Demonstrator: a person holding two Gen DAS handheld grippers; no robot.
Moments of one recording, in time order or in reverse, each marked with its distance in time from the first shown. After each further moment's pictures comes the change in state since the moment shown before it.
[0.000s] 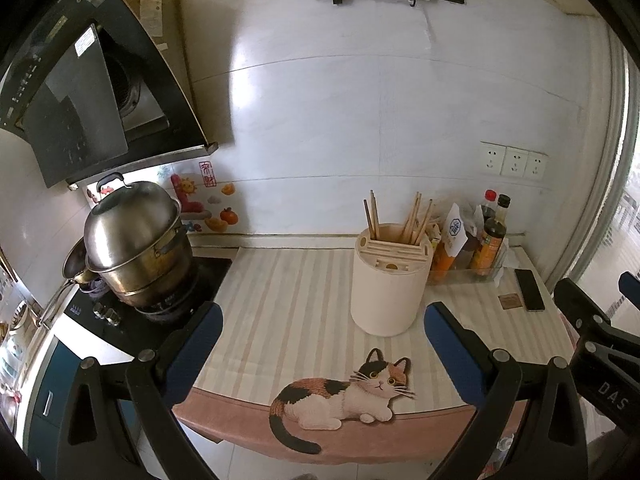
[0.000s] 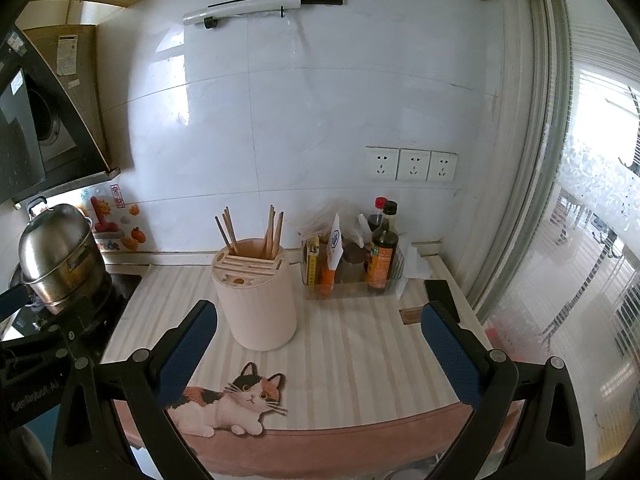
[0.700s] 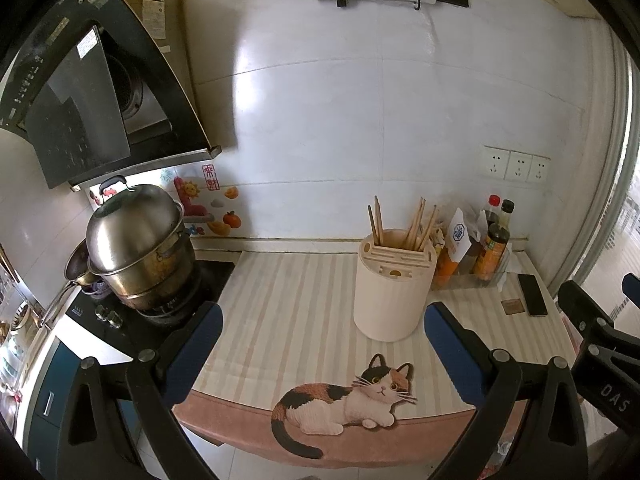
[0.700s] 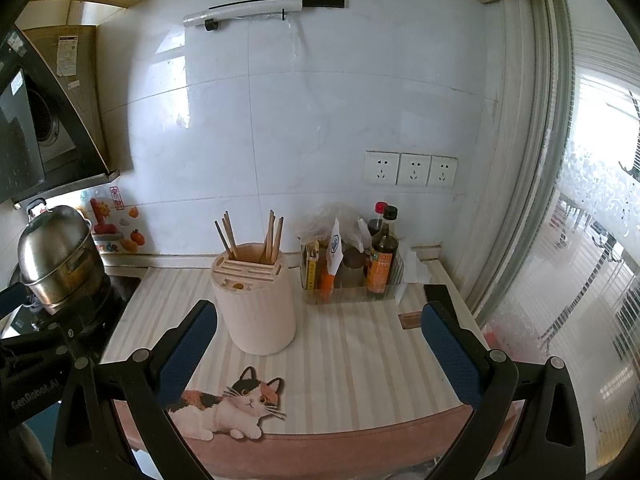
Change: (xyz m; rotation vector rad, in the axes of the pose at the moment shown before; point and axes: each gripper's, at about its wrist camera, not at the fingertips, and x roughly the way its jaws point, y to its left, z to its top) left arm 0.002 0.001 0.007 -0.009 -0.006 0.012; right arm 0.001 -0.003 0.006 0.000 -0.008 -0.004
